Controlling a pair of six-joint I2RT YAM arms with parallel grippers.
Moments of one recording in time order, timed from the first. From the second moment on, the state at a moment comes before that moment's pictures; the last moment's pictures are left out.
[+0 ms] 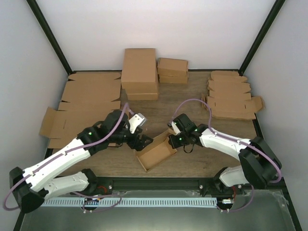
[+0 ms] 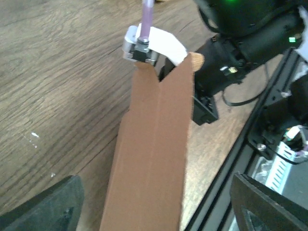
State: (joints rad) left arm -0.84 0.98 0.90 -0.58 0.28 -0.24; right arm 0.70 1.36 0.71 -0.42 -0.22 0.33
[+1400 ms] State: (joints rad) left arm -0.76 1.18 0.93 -0.58 0.36 -0.27; right arm 0.73 1.22 0.59 -0.28 -0.14 0.40
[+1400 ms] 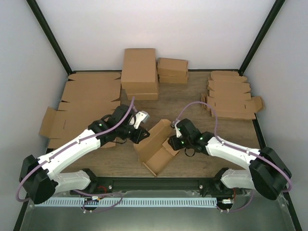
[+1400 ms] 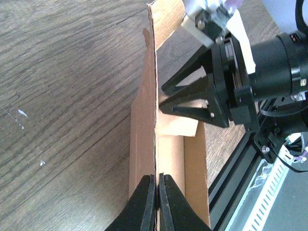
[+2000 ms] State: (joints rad) left arm -0.72 1.27 0.97 -0.58 0.41 -0.21; right arm 0.88 1.26 0.57 -0.33 0.10 0.47
